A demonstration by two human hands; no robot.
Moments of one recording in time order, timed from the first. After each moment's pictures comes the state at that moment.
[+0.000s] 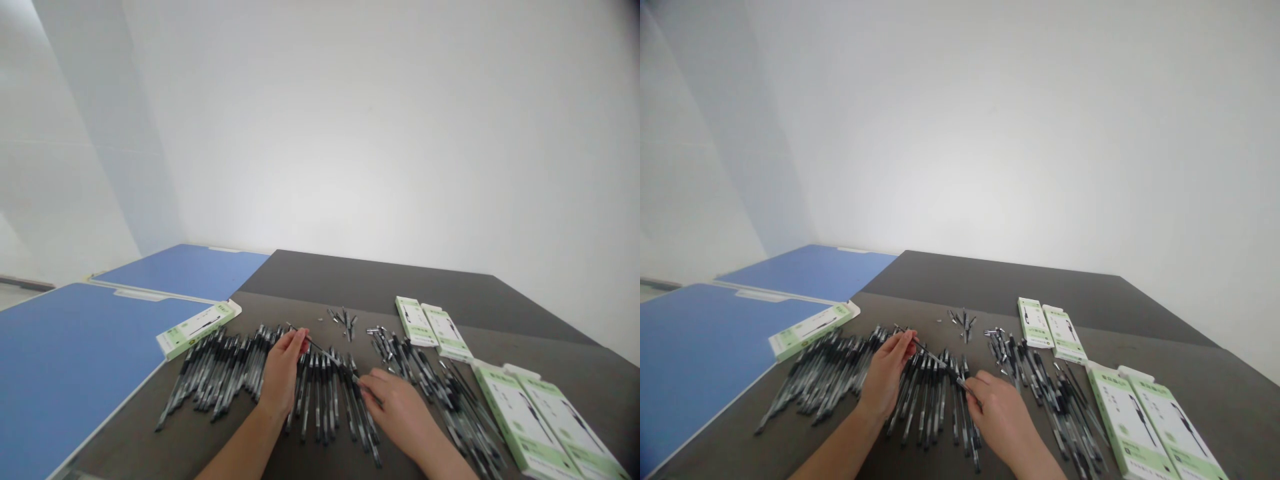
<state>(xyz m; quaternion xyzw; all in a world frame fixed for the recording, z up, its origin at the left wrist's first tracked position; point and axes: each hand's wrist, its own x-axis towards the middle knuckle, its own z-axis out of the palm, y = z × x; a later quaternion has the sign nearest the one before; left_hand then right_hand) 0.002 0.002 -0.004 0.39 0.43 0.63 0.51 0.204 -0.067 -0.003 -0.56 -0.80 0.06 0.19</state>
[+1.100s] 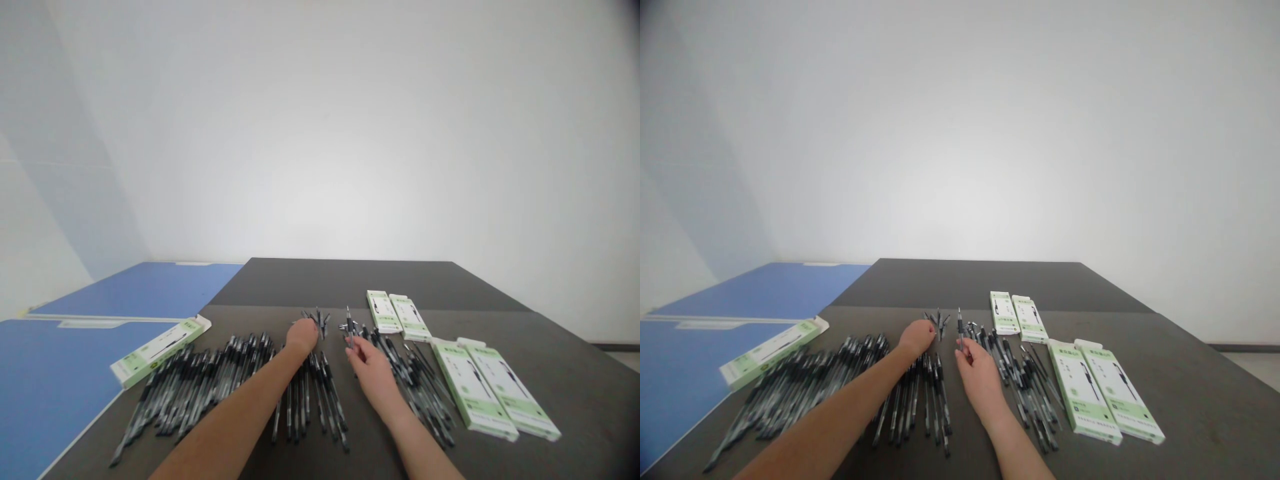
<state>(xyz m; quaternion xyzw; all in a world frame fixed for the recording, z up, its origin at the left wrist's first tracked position) 0.082 0.092 -0.016 0.76 0.57 0.18 0.26 0.222 -0.039 -0.014 -0.62 -0.58 0.19 0.48</state>
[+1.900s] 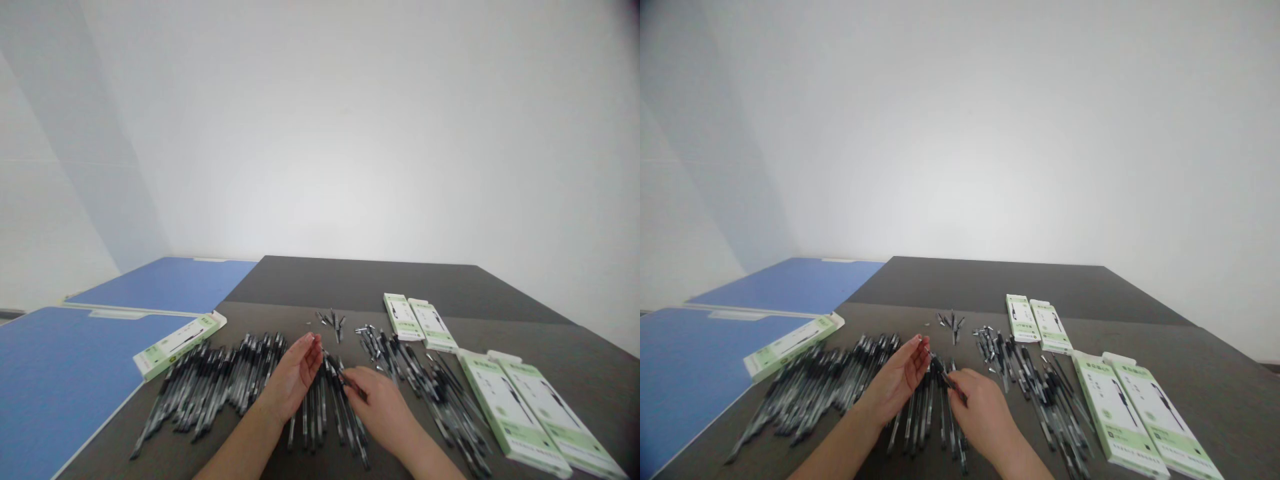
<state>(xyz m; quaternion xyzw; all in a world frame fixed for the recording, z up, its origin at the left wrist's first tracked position) 0.032 0.006 -0.003 0.22 0.29 0.52 0.77 0.194 -0.066 0.001 -0.56 -0.76 0.14 0.29</state>
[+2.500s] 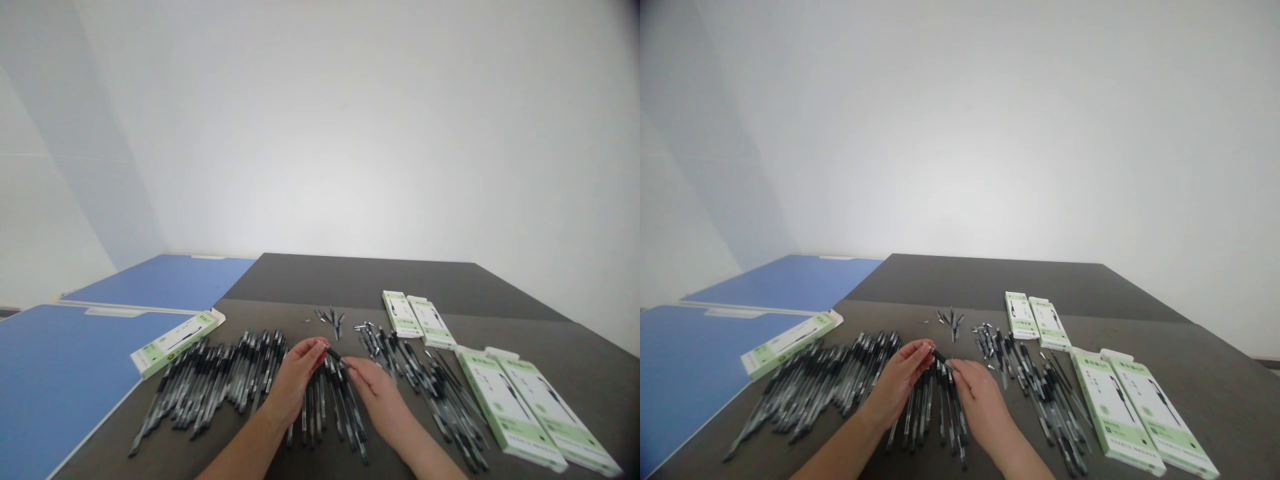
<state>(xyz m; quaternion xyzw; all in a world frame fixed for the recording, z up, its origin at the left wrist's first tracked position) 0.040 -0.008 0.000 0.37 0.34 0.51 0.70 0.198 -0.059 -0.014 -0.52 -0.67 0.29 0.43</state>
